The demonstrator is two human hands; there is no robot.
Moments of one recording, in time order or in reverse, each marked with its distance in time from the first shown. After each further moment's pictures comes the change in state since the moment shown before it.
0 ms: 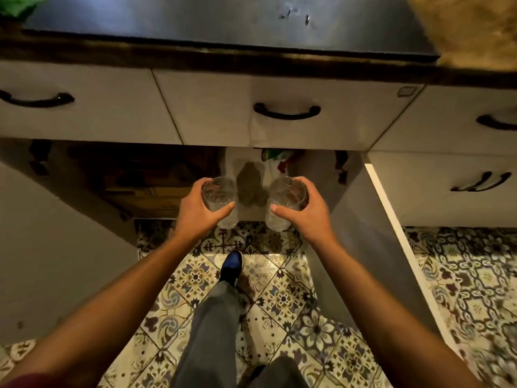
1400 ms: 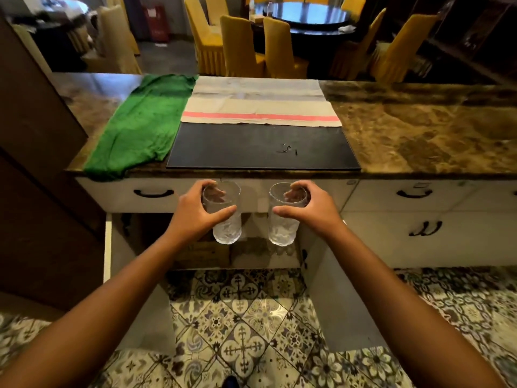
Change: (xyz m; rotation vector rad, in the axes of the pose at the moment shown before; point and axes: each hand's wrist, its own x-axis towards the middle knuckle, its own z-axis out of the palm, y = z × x) left_hand -0.063 0.204 -0.265 -0.048 0.067 0.347; right_hand -0.100 -0.308 -0.064 -0.108 -0.003 -0.198
